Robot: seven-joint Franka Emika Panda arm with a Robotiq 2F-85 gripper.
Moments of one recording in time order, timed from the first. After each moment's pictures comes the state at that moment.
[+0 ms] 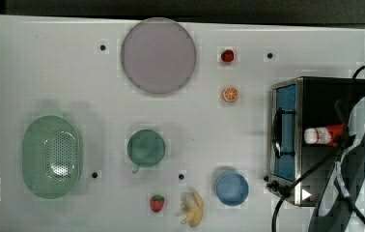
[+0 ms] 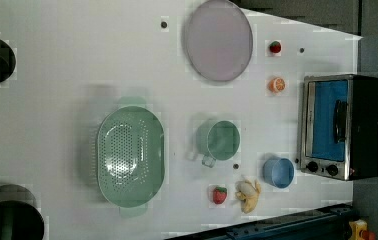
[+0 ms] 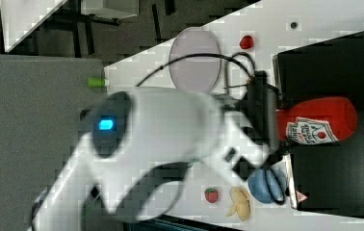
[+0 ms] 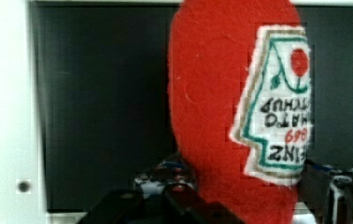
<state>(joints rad) -0.11 0.34 -0.64 -1.62 0.09 0.31 0.06</state>
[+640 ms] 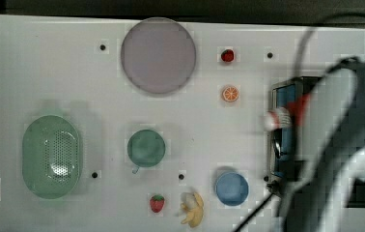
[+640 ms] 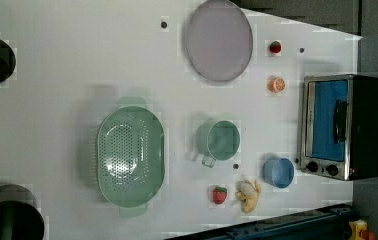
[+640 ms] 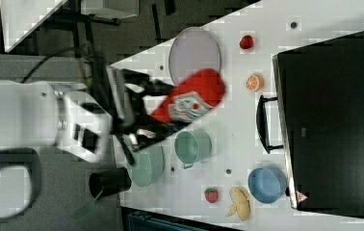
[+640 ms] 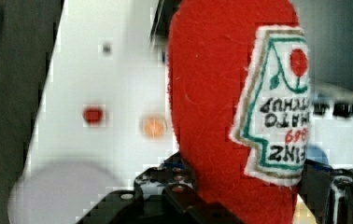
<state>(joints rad) 0.01 0.15 -0.47 -1.50 0.08 0.04 0.05</state>
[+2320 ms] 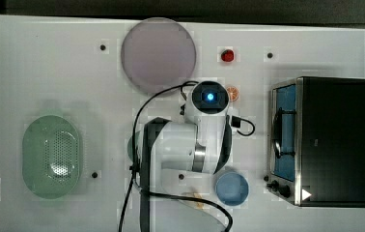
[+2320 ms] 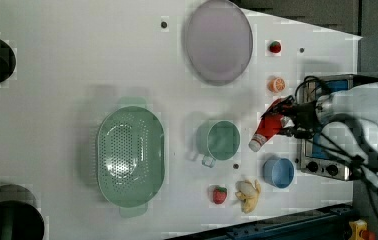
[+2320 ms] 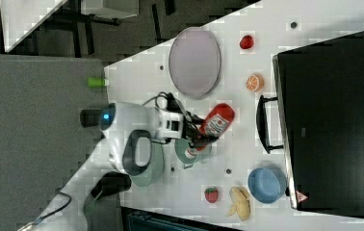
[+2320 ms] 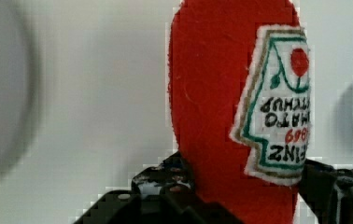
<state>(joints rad) 0.14 0.26 -0.20 -2.26 0.06 0.76 0.05</state>
